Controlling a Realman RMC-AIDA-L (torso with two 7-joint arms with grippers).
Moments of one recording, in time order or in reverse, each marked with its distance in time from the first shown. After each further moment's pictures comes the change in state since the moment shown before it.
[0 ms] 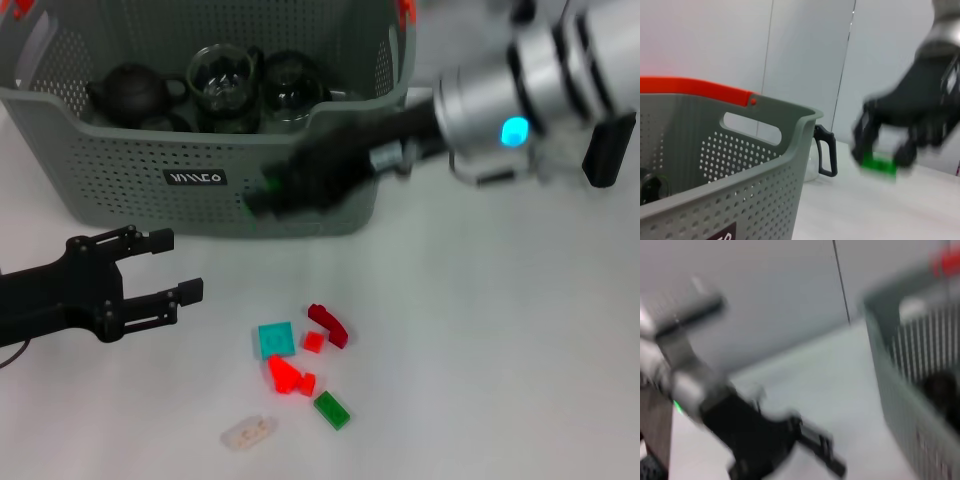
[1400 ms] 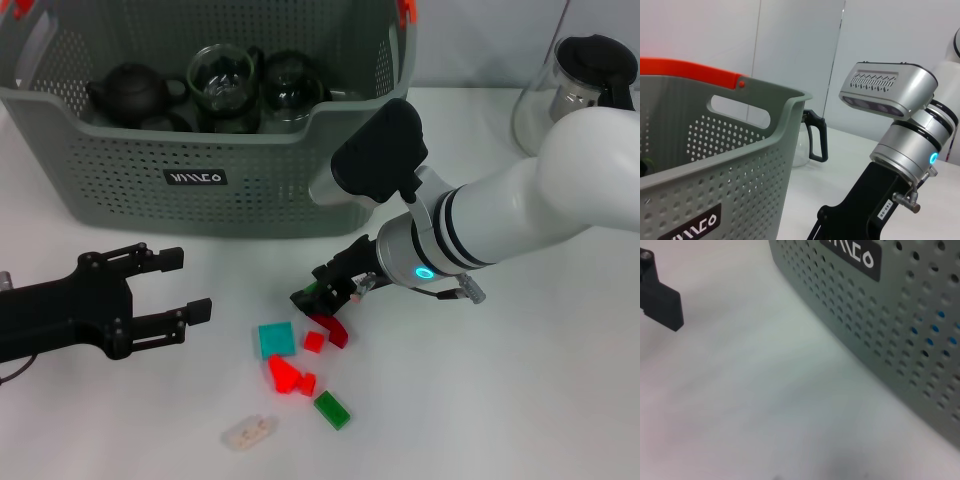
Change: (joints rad) left arm 0.007 -0.006 0.032 0.000 0.024 -0.011 0.004; right arm 0.073 0.016 -0.614 0.437 -0.038 0.651 0.238
